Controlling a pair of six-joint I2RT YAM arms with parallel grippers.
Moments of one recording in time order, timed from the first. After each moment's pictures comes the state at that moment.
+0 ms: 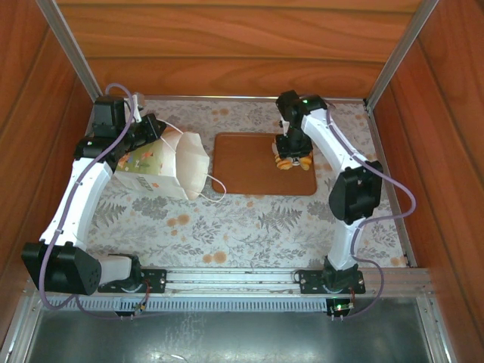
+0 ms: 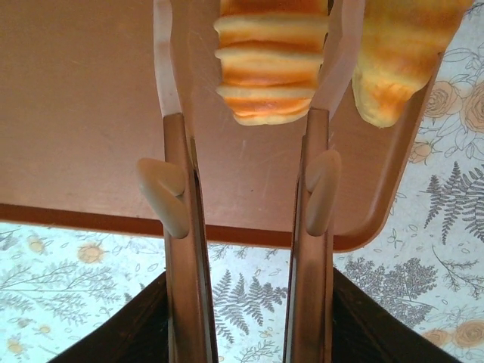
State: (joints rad) left arm -0.10 1.27 1.25 -0.57 0.42 -0.51; right arm 0.40 1.92 1.86 -1.40 0.05 0.22
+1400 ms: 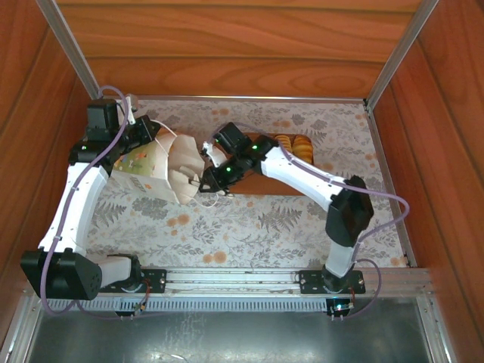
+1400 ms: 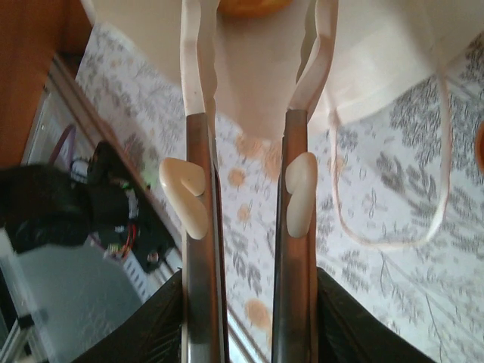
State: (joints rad) left arm -0.06 1.23 1.23 -0.57 0.44 -0.47; right arm 0.88 1.83 1.61 -0.82 -0.52 0.33
